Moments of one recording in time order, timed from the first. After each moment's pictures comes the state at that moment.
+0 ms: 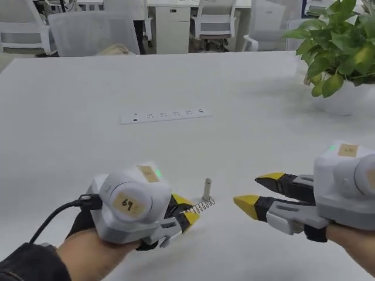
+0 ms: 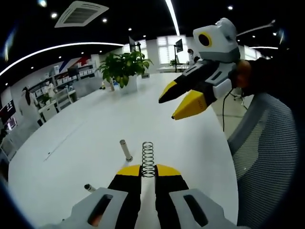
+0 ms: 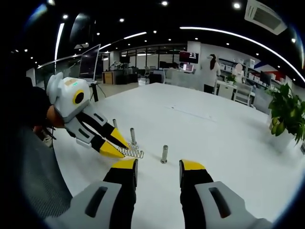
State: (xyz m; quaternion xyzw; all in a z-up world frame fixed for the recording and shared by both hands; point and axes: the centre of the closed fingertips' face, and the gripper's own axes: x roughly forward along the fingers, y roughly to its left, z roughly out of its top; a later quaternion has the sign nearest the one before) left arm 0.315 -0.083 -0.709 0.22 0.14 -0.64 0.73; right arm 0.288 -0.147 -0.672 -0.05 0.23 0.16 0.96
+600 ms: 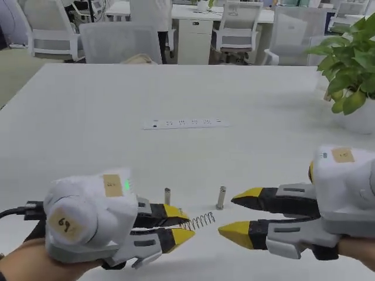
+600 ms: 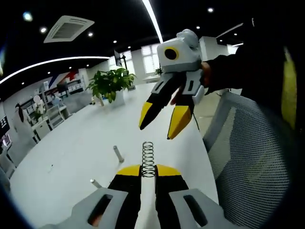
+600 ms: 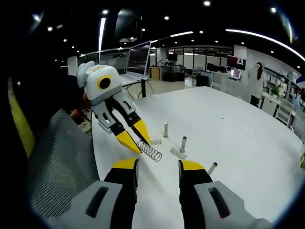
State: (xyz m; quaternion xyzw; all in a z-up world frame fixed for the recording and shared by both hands) left arm 0.276 -0.031 -0.675 0.22 0.08 -0.70 0.68; right arm 0.262 -0.061 -0.661 -0.08 0.24 0.39 0.89
